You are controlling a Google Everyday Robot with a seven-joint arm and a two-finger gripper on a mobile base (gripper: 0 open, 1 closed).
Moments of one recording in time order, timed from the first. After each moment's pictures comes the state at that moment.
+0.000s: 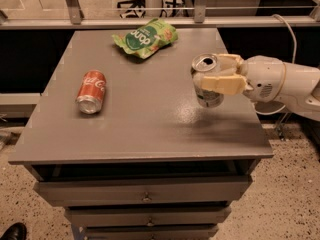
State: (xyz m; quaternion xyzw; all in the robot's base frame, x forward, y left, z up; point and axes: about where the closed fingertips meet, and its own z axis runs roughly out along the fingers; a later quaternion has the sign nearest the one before) arm 0.535 -0.116 0.954 -0.40 0.56 0.43 0.58
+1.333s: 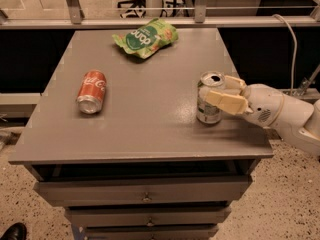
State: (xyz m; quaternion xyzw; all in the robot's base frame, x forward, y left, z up) arm 0.531 -0.136 0.901 -0.31 0.57 0.48 0.60
